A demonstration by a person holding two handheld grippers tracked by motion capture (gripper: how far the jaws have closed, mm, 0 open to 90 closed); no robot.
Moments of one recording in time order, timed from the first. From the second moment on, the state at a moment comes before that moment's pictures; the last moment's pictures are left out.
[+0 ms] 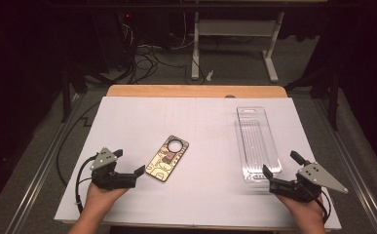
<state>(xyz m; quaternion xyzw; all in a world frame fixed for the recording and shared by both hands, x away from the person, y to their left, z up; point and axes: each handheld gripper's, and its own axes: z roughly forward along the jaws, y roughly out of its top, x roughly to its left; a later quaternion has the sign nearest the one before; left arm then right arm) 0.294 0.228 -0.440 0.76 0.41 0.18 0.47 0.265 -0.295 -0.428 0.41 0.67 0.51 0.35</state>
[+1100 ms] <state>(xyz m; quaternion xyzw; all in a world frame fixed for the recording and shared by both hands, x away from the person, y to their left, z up) 0.330 0.175 -0.443 0.86 0.43 0.08 0.27 0.262 -0.296 -0.426 0.40 0.67 0.52 0.35</state>
